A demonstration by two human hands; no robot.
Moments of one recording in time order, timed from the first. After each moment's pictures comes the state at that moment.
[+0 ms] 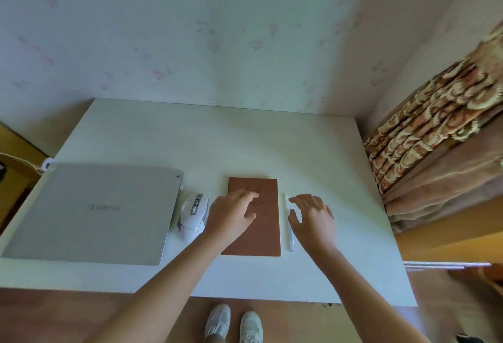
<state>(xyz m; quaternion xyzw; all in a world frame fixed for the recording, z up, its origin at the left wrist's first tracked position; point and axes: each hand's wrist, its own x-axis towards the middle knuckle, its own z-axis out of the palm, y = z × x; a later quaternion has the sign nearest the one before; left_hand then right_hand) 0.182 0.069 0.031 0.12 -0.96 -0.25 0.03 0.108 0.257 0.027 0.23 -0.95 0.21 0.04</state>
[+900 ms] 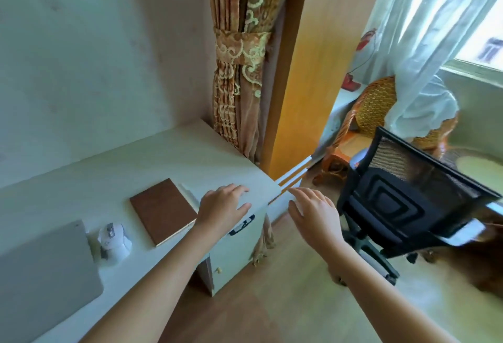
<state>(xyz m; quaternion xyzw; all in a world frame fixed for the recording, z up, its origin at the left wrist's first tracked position) 0.311 0.222 0.147 -0.26 -0.95 -0.17 0.06 0.395 0.425 0.156 -0.06 -0.98 0.12 0.17</state>
